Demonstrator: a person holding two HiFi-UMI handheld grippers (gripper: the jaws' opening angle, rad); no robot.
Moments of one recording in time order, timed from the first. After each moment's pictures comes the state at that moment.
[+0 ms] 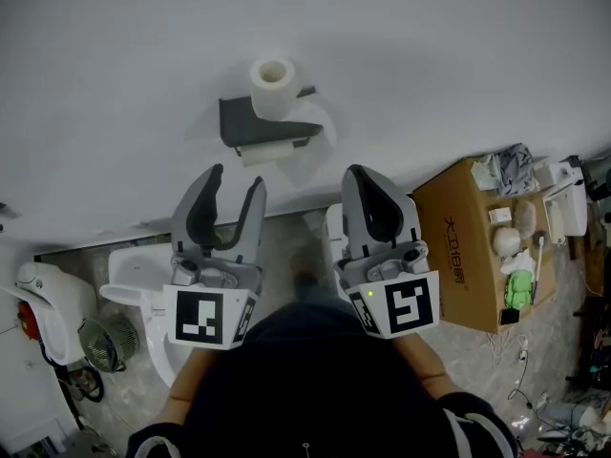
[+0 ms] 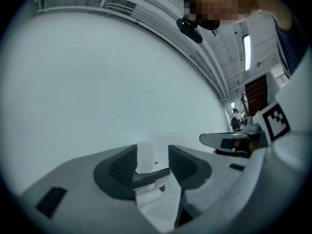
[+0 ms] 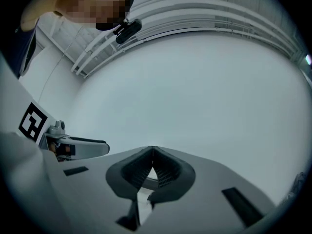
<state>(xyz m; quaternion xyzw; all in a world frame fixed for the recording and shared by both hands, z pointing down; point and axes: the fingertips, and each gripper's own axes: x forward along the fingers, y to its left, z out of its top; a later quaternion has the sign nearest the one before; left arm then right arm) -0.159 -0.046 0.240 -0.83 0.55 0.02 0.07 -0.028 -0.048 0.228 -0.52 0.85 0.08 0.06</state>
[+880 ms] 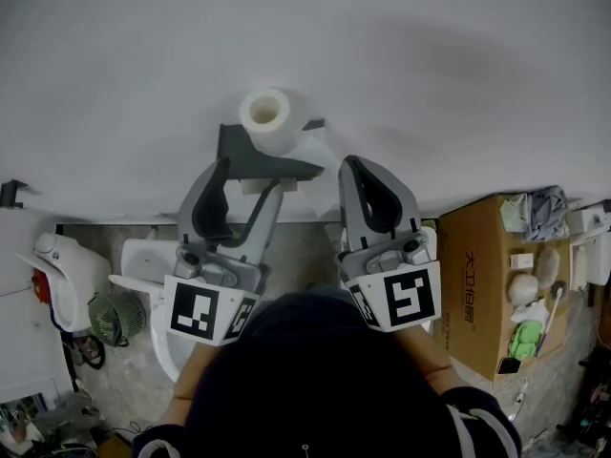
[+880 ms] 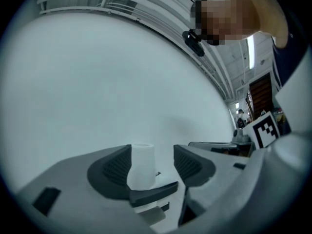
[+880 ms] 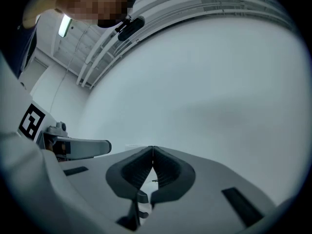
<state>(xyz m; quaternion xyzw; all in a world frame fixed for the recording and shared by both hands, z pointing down) -0.128 -0.121 0.240 -0.82 0.57 0.04 0.06 -0.018 -0.148 0.239 -0.44 0.89 0.06 0.09</state>
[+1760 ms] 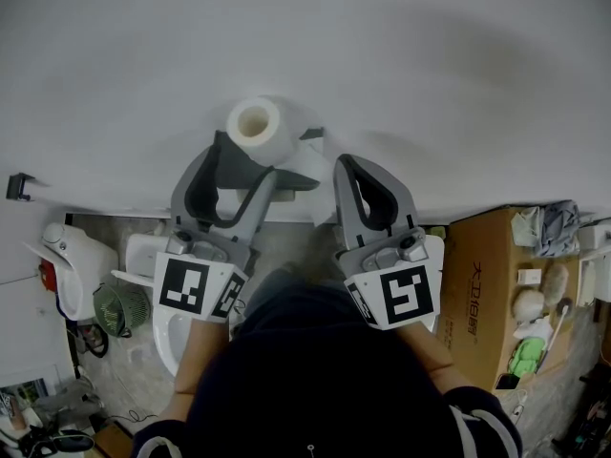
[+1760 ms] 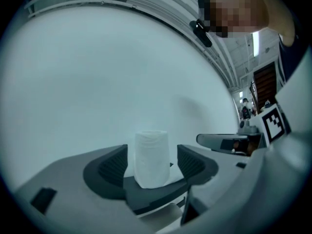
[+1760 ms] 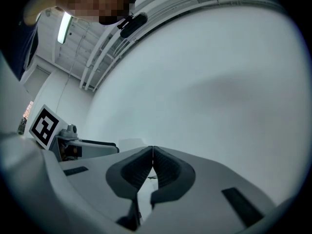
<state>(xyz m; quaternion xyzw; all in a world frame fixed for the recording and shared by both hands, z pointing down) -0.138 -0.166 0.263 -0.81 0.59 -0.02 0.05 -0.020 -0.179 0.256 -0.40 0.91 0.04 0.09</state>
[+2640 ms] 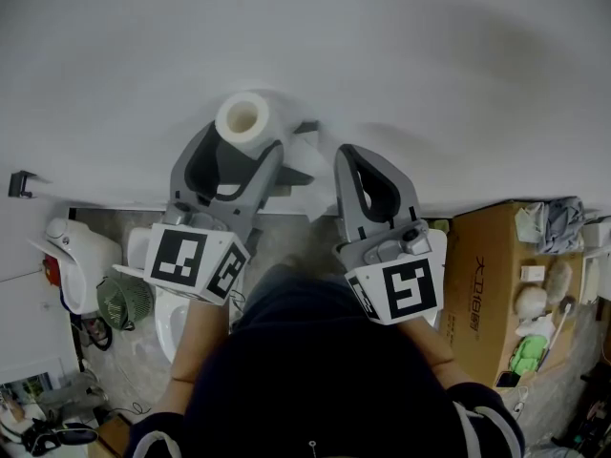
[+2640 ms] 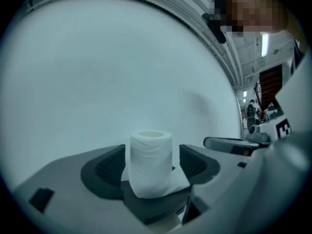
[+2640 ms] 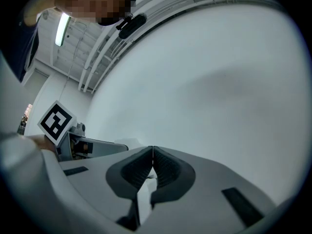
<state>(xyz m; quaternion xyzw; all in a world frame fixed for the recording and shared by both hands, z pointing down) -0.128 -0.195 0.261 -0.80 0.60 -0.04 0.00 -0.011 -0.187 0.258 -0.40 0.91 0.03 0.10</state>
